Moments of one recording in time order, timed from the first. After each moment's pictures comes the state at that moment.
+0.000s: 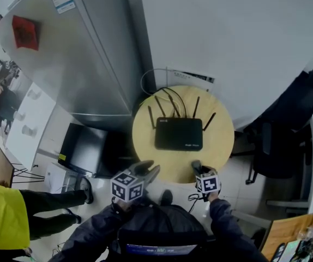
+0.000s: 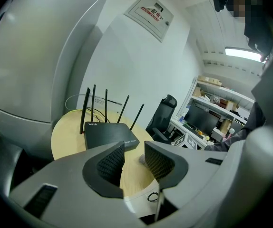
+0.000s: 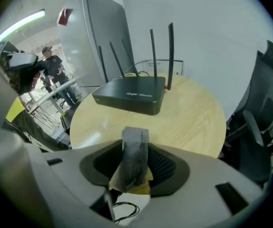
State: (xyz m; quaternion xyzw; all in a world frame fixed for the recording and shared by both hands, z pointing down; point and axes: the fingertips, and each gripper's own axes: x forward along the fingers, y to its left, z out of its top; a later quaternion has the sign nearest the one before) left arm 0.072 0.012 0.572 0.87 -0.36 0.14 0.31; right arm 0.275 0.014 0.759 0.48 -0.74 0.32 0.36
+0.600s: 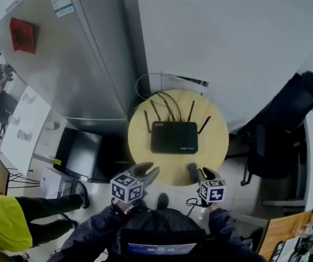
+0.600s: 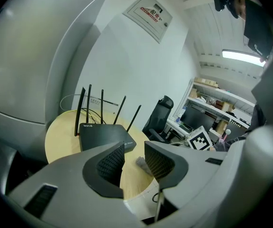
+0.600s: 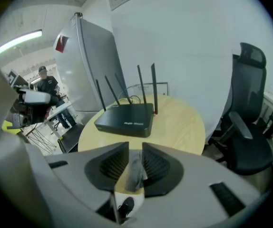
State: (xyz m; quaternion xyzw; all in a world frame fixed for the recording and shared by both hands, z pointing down) left arm 0.081 0.005 0.570 0.88 -0.34 0.13 0.31; right arm 0.293 0.017 0.679 0.55 -0.74 0.31 0.24
